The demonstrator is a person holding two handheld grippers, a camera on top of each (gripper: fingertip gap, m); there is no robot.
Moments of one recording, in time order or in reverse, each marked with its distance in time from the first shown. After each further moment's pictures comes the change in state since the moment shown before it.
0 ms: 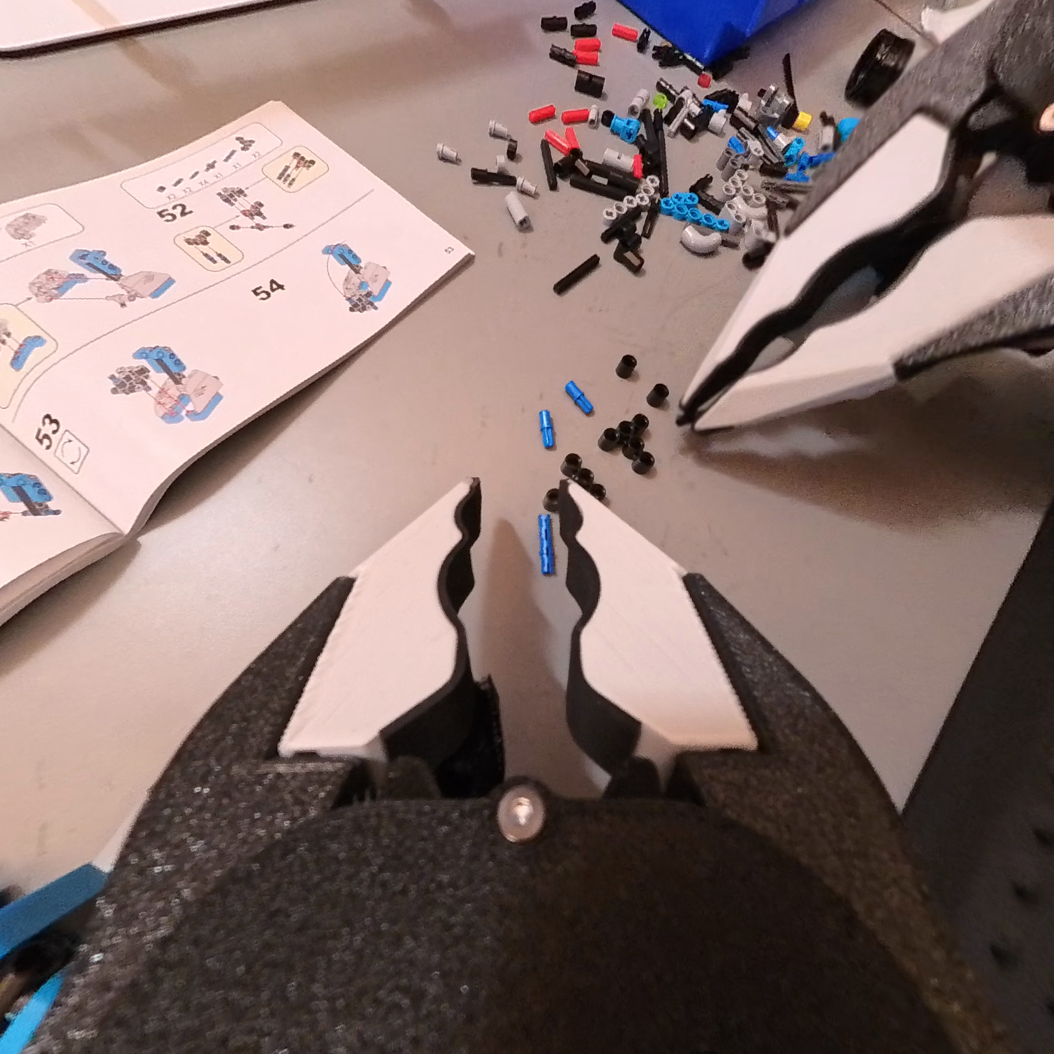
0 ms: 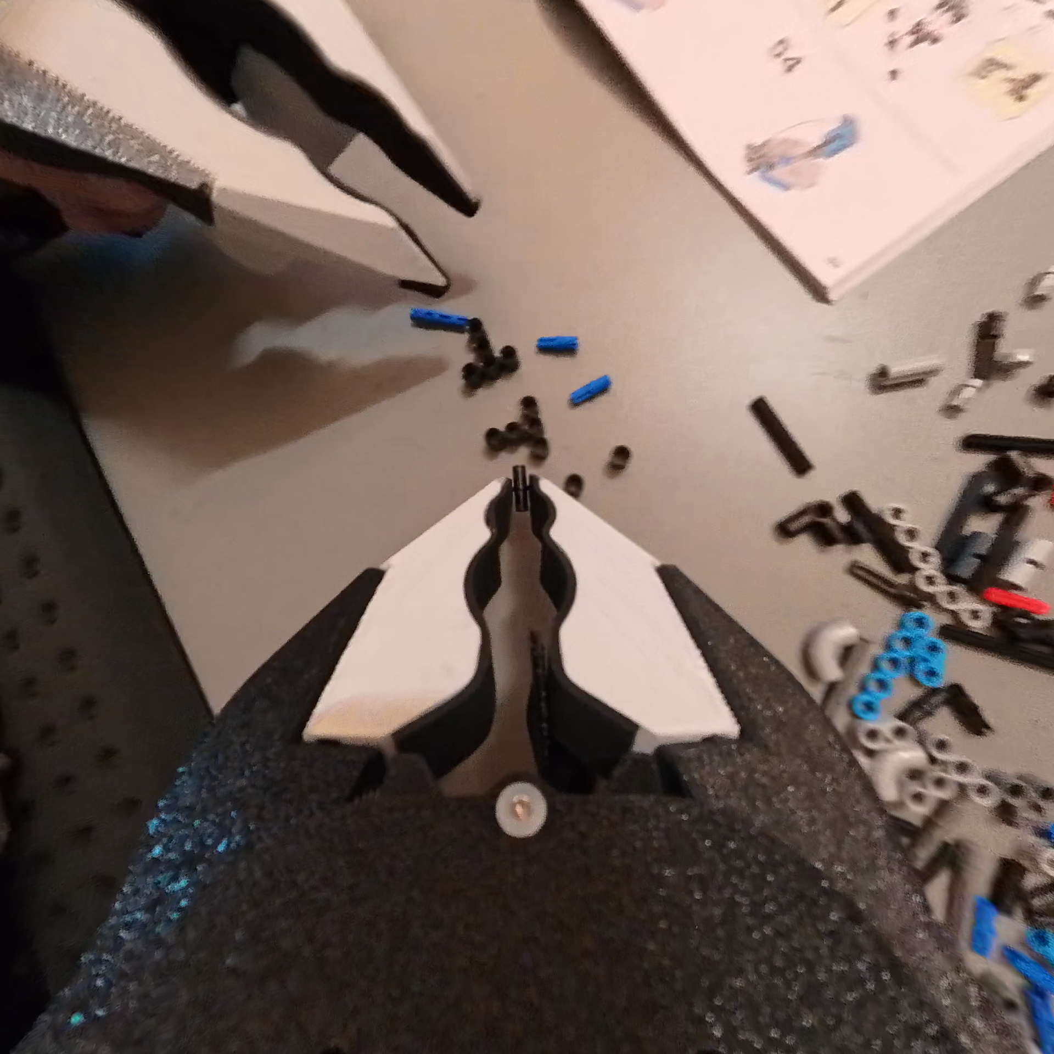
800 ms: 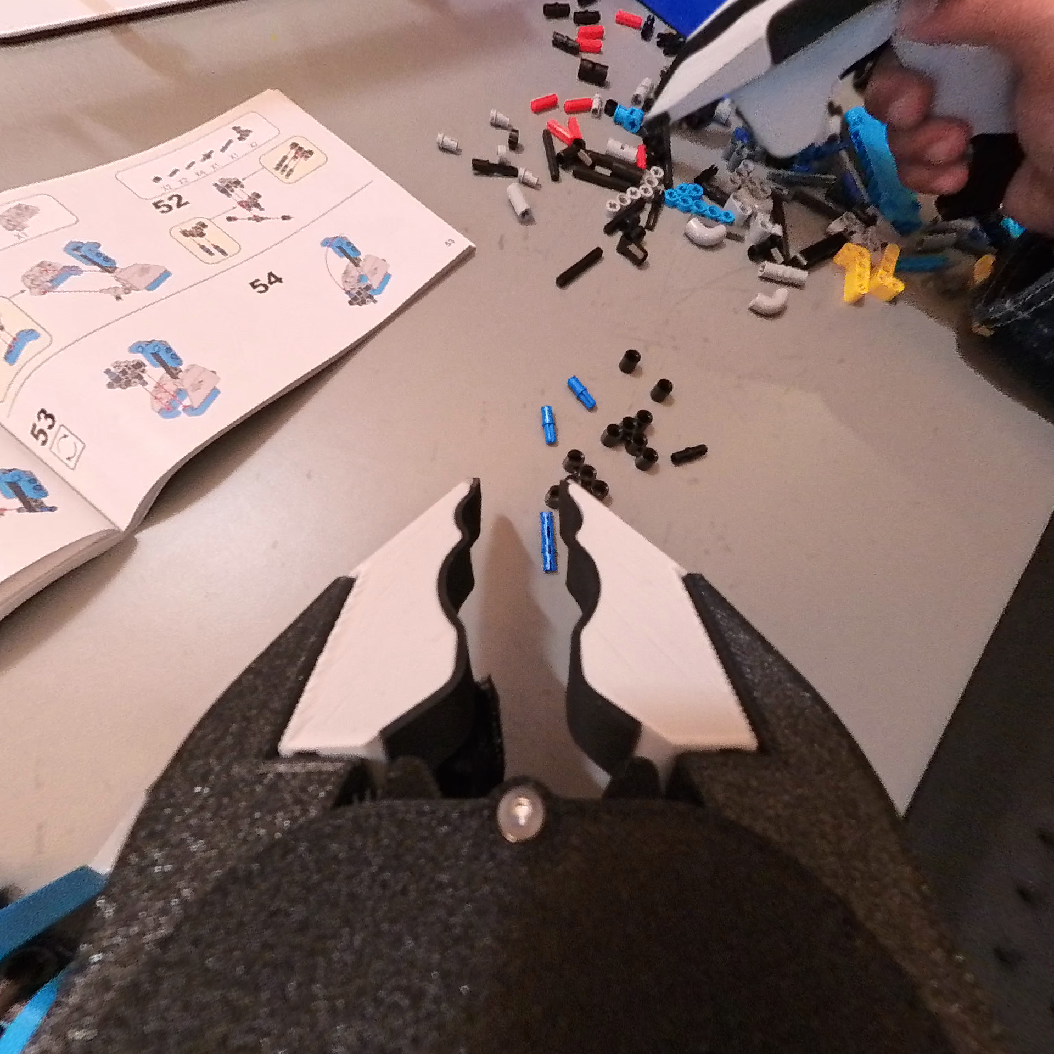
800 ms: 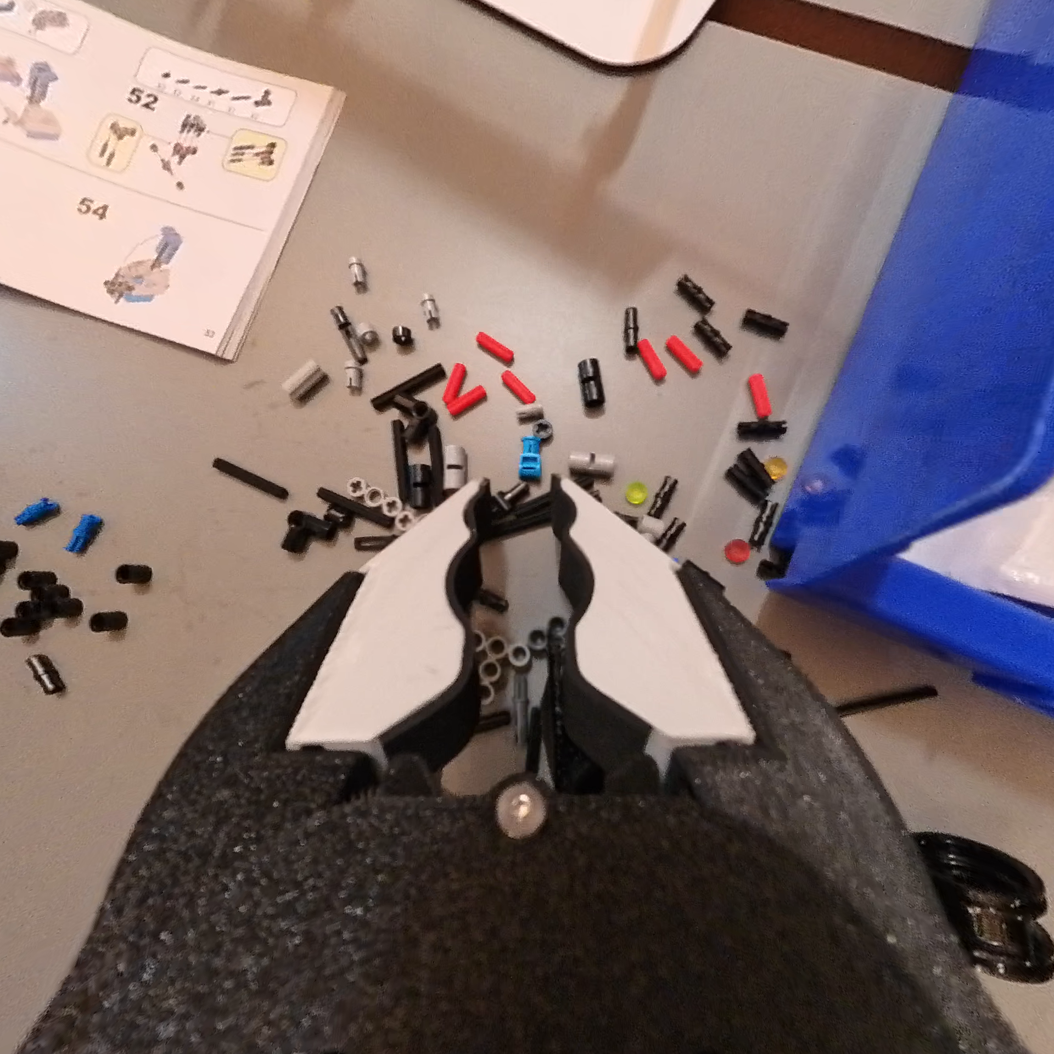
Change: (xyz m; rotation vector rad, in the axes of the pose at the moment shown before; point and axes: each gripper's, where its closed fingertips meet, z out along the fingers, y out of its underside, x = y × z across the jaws) left arm -0.001 0.002 0.002 -0.010 -0.002 0.000; right arm 0.174 0.025 -0.050 0.115 0.455 0.411
